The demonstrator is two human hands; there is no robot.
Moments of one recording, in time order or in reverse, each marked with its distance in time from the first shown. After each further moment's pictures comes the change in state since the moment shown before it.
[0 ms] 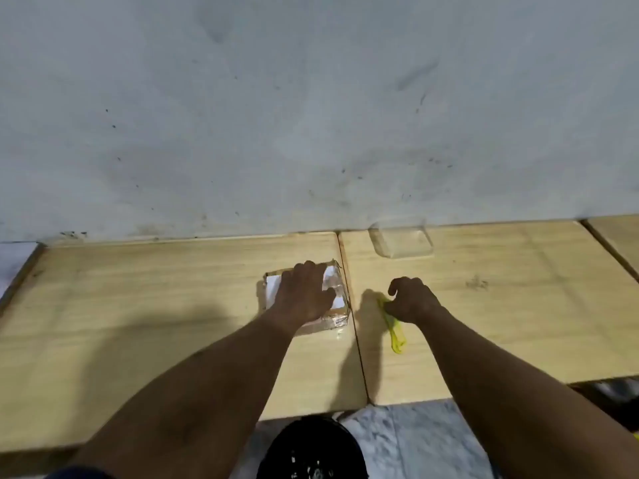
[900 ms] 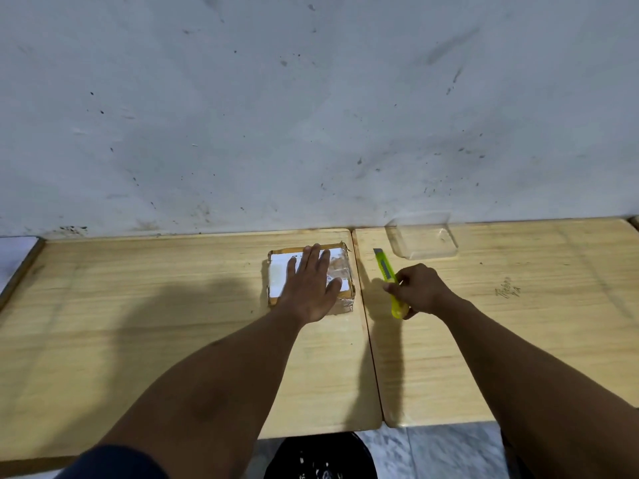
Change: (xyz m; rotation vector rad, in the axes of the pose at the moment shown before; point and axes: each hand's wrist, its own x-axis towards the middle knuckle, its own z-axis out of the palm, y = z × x) left_hand 0.043 -0.036 0.036 0.022 -0.024 0.002; right_hand 0.048 -0.010 -0.010 0.541 -0.082 -0.083
